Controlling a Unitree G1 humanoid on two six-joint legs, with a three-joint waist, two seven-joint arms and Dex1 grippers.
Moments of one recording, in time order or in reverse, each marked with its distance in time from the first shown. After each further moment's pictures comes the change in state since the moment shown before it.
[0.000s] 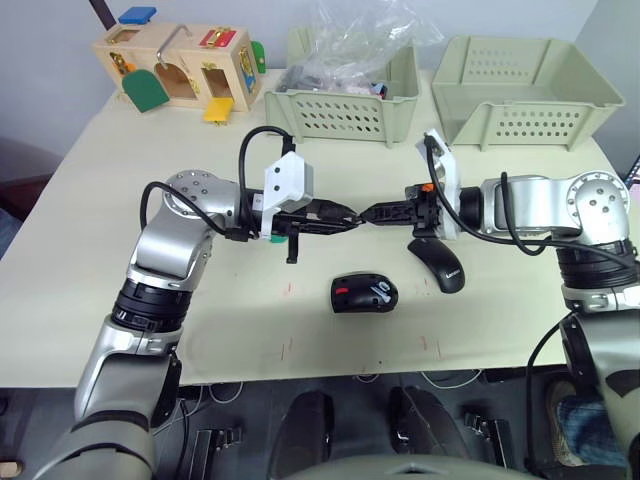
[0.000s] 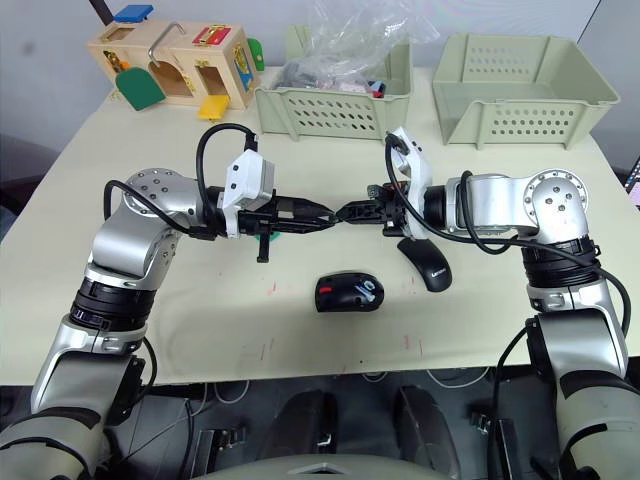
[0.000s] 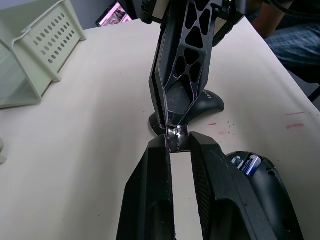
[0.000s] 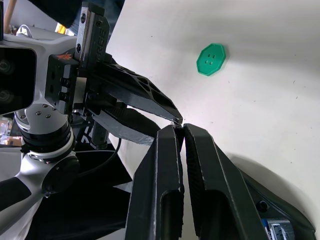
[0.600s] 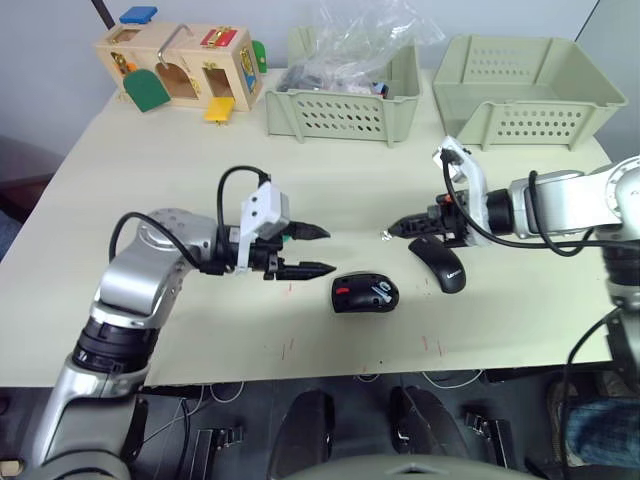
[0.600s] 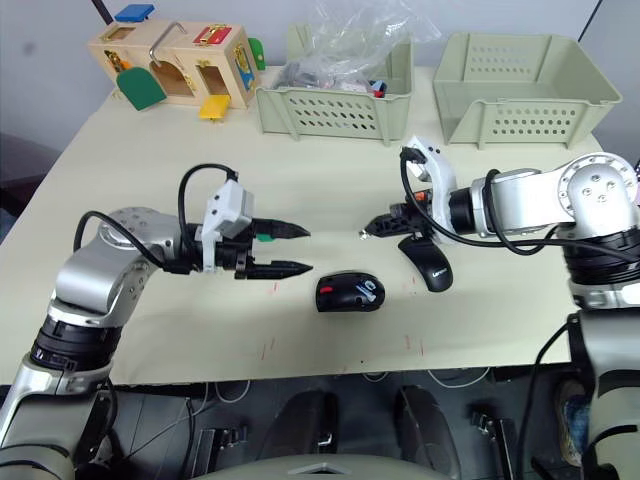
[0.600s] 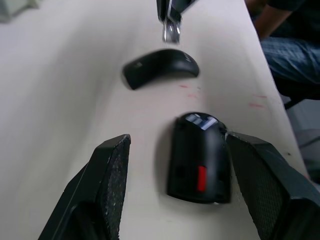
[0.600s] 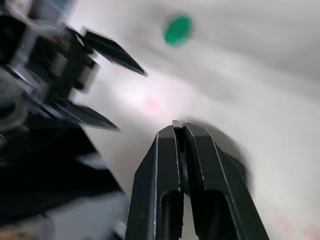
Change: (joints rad) left arm 0.247 0.110 0.054 -0.188 -0.101 0.219 0.068; right arm -0.078 -0.268 0.107 -0.120 -0.042 0.132 0.086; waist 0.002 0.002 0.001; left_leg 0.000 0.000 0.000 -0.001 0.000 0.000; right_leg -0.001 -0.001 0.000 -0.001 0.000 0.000
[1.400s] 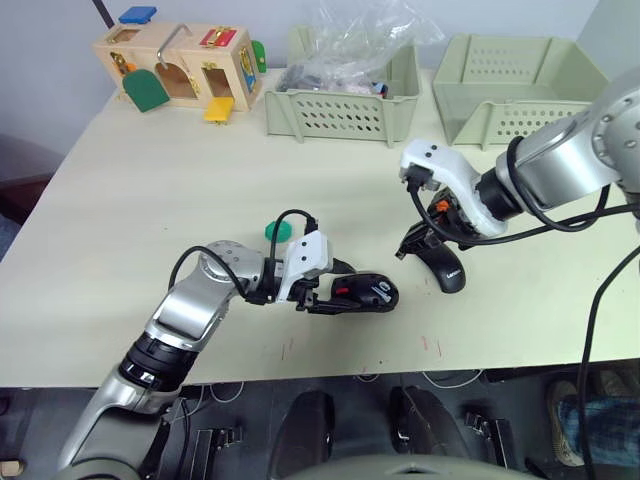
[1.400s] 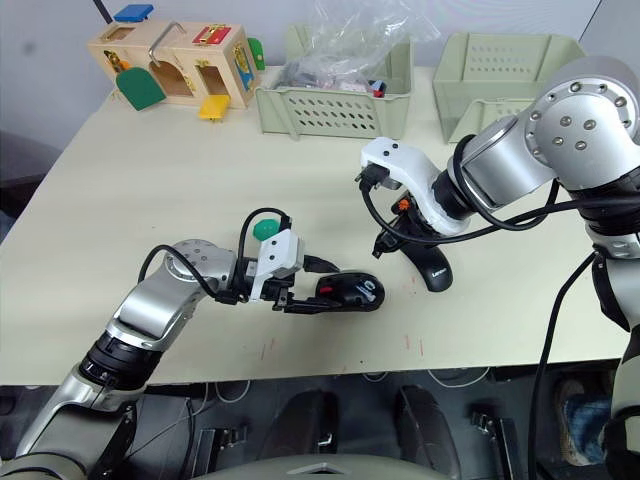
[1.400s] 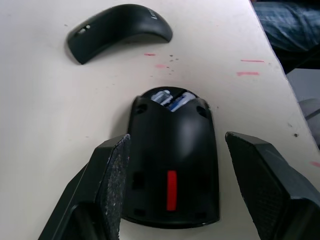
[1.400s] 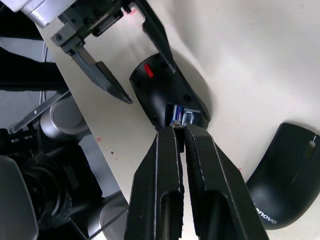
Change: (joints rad) left arm 0.026 -0.098 -0.198 0.038 0.176 -0.147 0.050; right arm -0.363 -0.043 0.332 -0.072 -0.373 0.157 0.470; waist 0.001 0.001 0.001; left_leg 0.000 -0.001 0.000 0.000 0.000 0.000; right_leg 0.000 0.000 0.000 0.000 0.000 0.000
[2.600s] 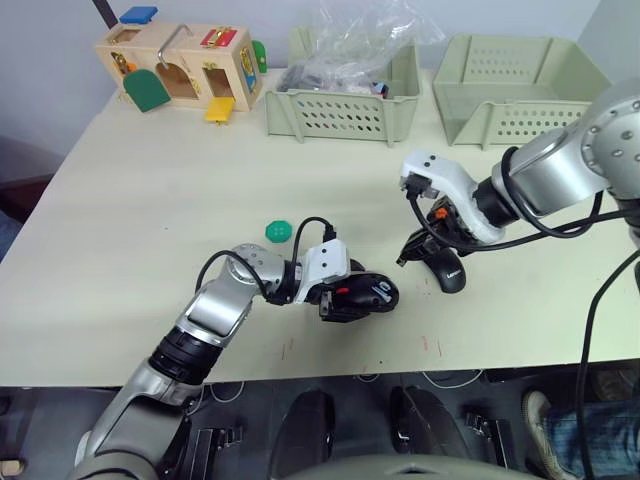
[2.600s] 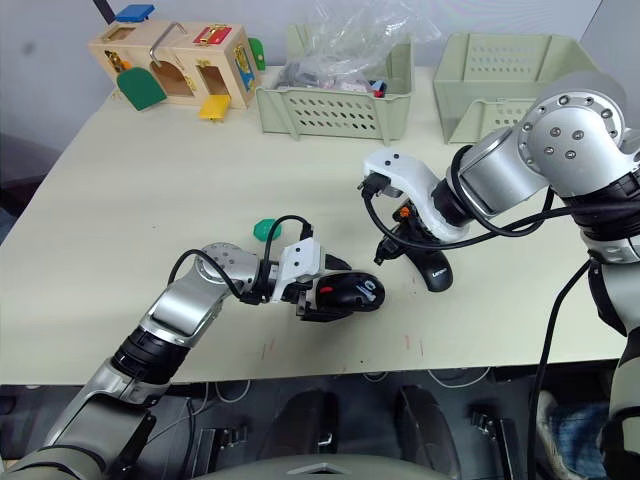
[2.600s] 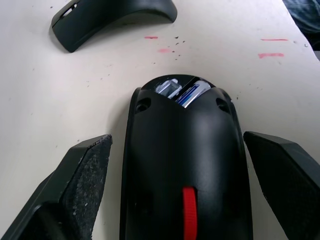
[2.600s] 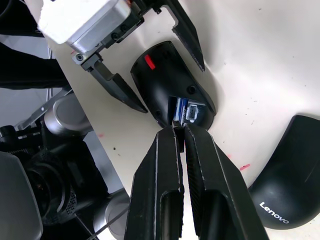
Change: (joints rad) left arm -0.036 -0.080 -0.078 0.109 0.116 -0.076 0.008; right arm 0.041 0.013 -0.002 0.008 0.010 0.000 -0.026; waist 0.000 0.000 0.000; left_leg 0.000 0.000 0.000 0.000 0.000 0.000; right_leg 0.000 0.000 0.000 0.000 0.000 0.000
